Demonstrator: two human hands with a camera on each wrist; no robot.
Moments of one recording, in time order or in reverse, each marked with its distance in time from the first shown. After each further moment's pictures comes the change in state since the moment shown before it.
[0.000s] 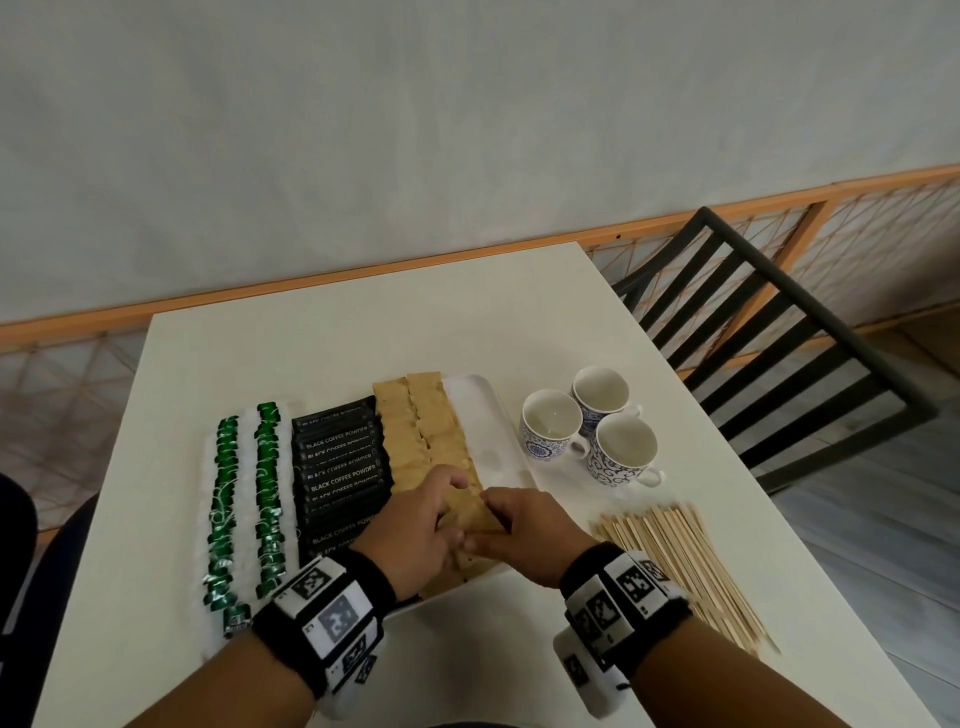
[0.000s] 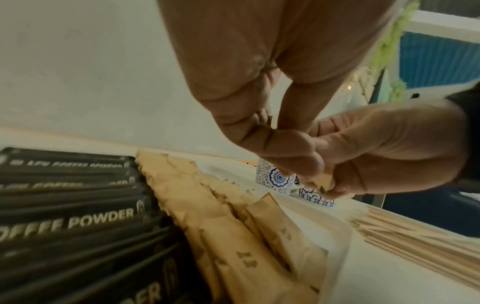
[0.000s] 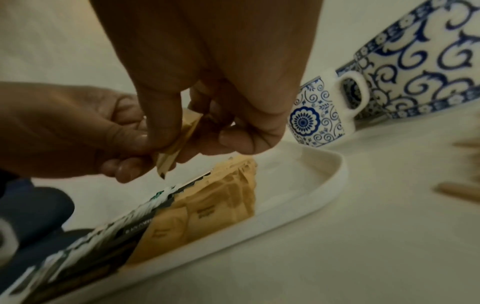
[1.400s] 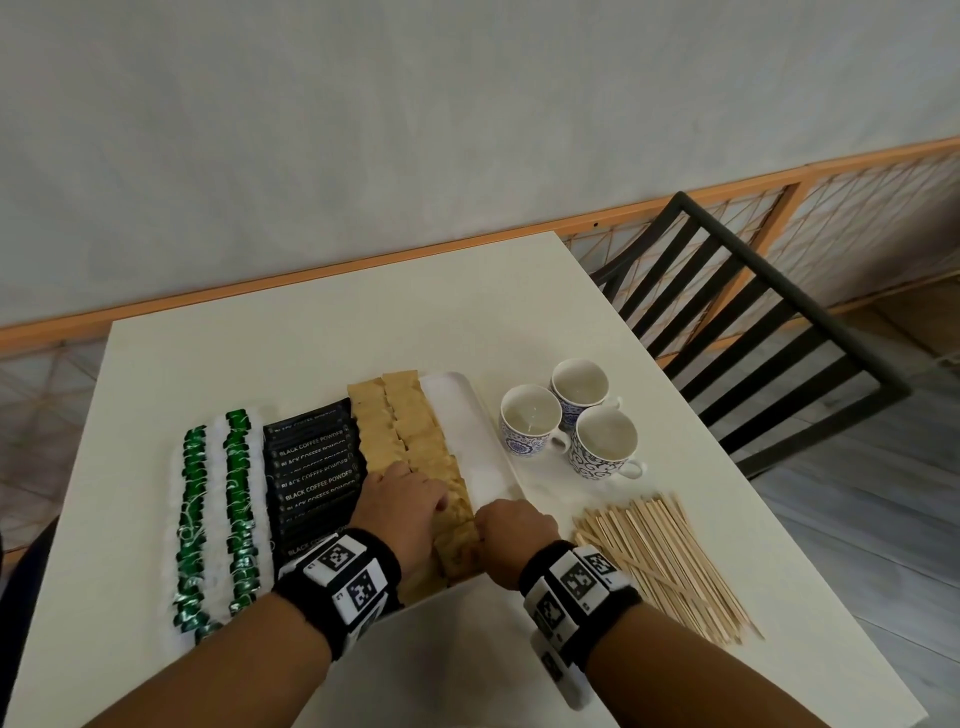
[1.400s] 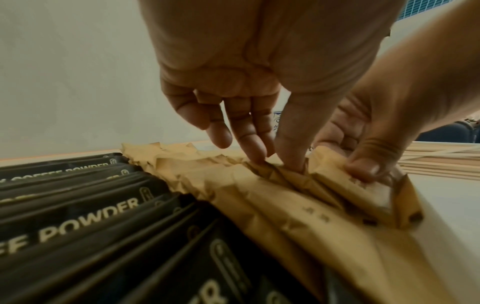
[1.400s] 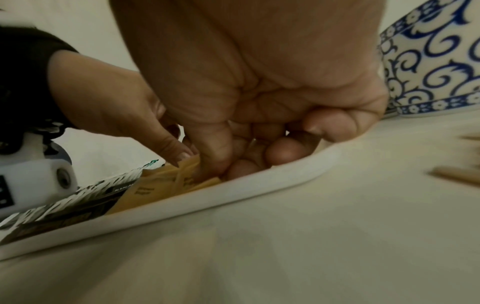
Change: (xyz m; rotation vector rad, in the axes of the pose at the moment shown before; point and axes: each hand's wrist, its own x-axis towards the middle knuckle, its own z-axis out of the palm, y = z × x) left_hand 0.038 0.001 0.008 0.703 -0.052 0.041; right_hand 0.016 0.004 0.015 -0.558 -0.139 0.360
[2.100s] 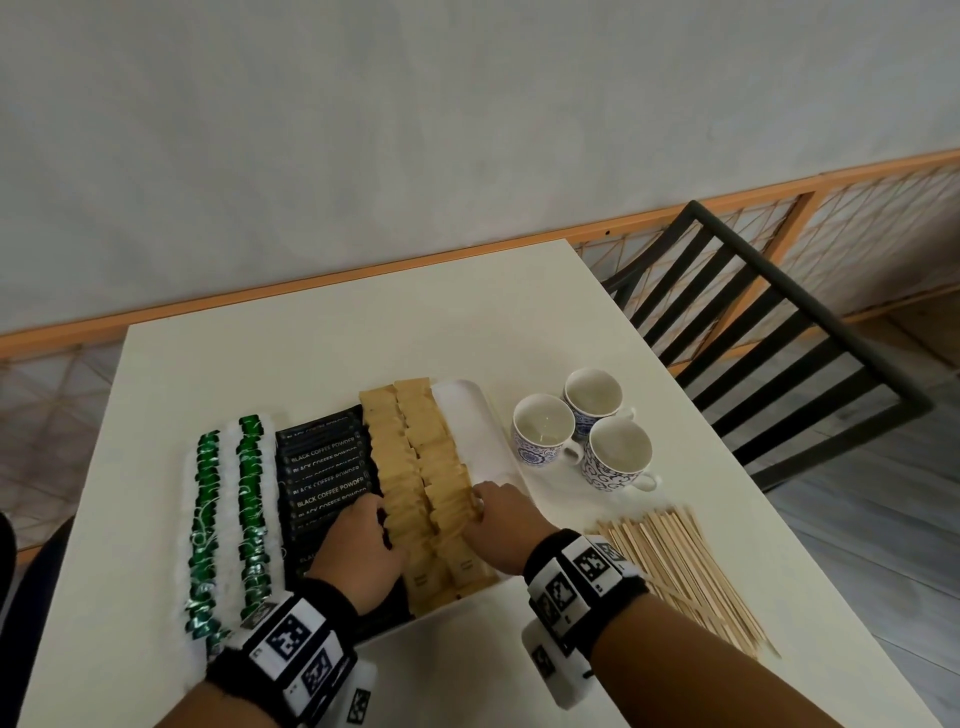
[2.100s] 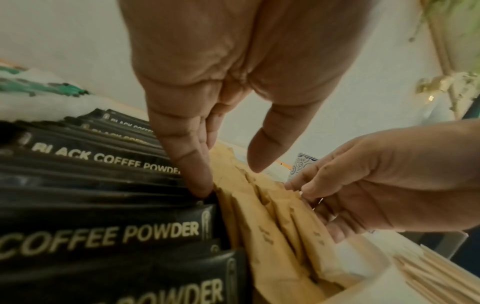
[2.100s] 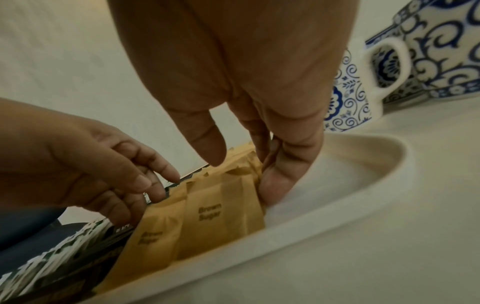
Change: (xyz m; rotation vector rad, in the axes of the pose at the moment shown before) left_hand -0.038 -0.028 0.003 -0.641 -0.001 -0.428; right_hand 0.022 -0.007 -0.008 0.395 0.026 -0.054
